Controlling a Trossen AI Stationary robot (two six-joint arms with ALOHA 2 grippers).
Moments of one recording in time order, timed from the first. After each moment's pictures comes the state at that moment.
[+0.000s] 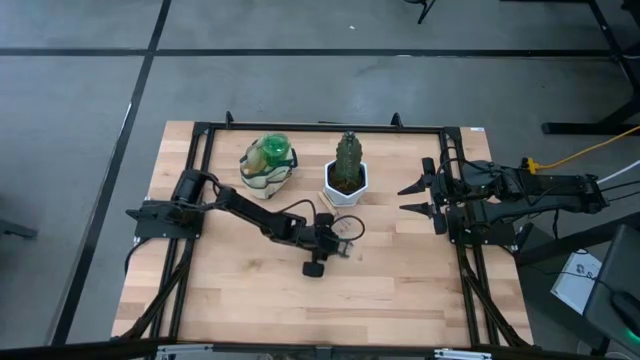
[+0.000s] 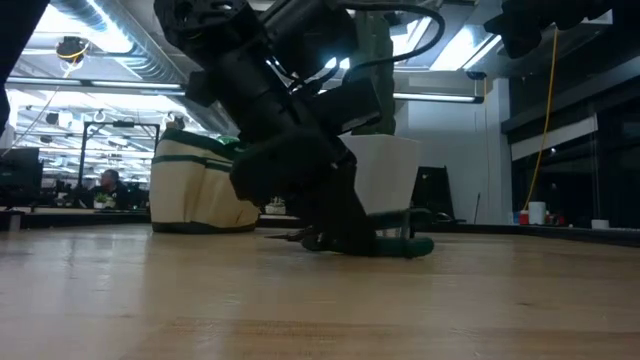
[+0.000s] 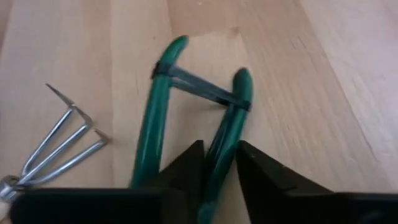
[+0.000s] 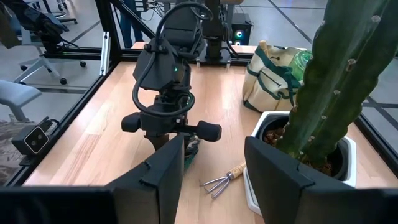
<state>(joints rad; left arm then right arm) -0.19 2.03 1.13 0.06 -0.10 0.05 0.06 0.58 0.66 -0.40 -0.03 -0.01</state>
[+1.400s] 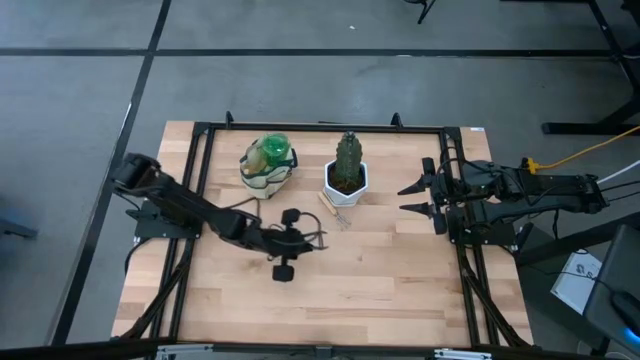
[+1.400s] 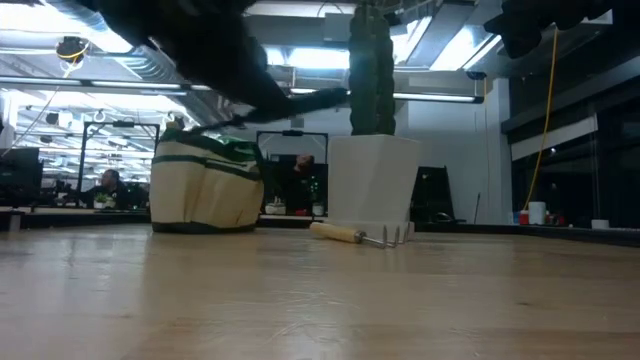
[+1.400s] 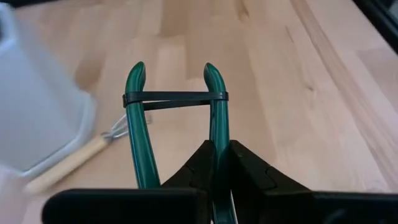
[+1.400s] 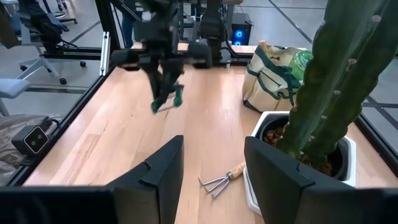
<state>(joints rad) -0.35 1.54 0.86 0.02 -0.33 -0.10 0.06 0.58 0.66 -0.40 -0.03 -0.01</state>
